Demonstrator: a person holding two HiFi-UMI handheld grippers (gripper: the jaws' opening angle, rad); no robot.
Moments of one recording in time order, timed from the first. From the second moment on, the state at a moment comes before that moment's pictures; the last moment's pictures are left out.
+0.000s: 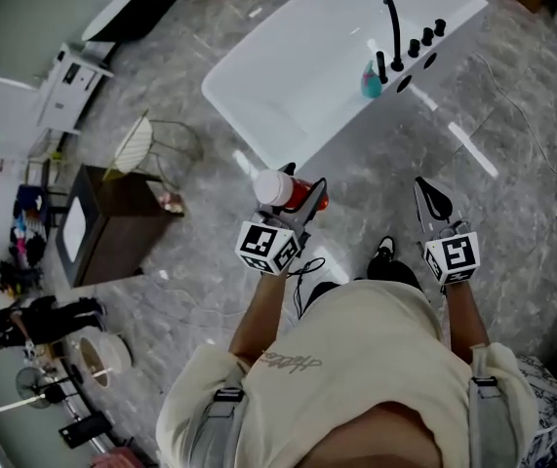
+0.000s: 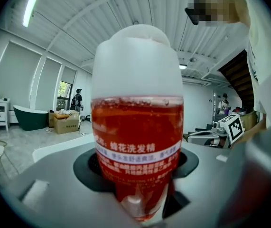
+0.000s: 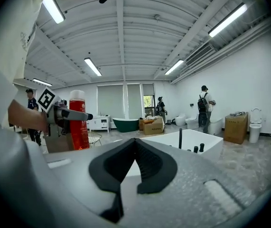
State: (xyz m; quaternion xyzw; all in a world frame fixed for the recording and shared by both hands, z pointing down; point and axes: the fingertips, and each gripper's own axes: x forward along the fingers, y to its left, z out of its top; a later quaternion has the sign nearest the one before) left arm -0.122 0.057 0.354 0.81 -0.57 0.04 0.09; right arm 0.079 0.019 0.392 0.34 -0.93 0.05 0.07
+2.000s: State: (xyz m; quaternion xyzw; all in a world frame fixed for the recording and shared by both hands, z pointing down) left arm -0.139 -0.271 0.605 0.87 -0.46 0.13 0.11; right arm 0.039 -0.156 0.550 0.36 -0.89 0.22 0.18
